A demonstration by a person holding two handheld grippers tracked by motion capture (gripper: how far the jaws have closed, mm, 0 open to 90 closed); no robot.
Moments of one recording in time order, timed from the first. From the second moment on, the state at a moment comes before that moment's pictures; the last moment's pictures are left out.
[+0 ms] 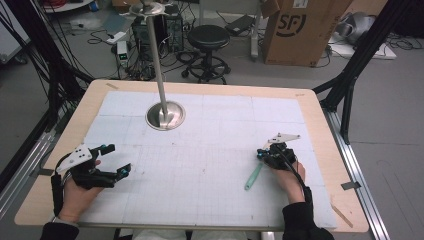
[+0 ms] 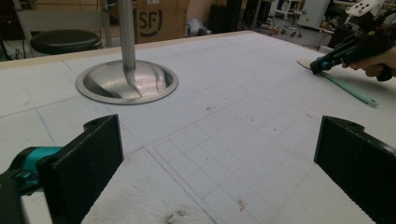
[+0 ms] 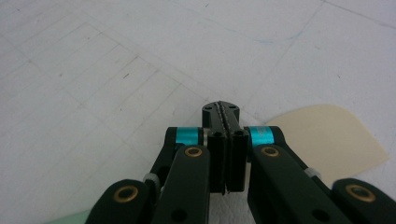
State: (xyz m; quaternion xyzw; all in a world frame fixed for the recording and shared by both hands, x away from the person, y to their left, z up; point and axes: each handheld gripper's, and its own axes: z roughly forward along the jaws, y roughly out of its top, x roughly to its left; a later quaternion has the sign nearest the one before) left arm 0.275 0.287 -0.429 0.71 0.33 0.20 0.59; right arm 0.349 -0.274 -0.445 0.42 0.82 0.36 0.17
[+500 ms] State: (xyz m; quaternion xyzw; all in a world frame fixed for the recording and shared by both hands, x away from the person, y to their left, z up) left arm 0.276 0.286 -0.430 0.70 0.33 0.20 0.59; right arm 0.327 -0.292 -0.447 0.44 0.80 0.37 0.16
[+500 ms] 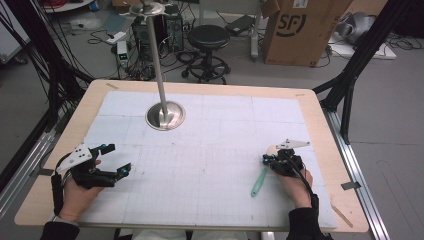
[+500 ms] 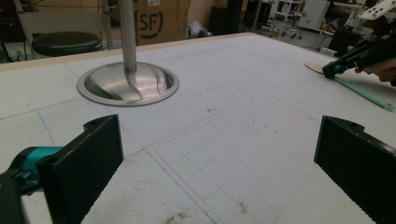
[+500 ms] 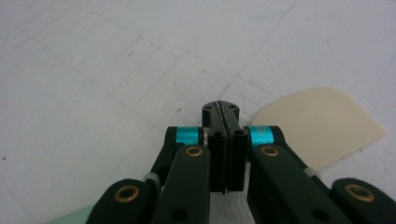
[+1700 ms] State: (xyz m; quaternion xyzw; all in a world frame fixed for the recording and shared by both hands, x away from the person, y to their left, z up) left arm 0.287 0.278 -0.428 0.68 0.34 0.21 0.61; right arm 0.242 -0.324 -0.448 0.40 0.82 0.40 0.11
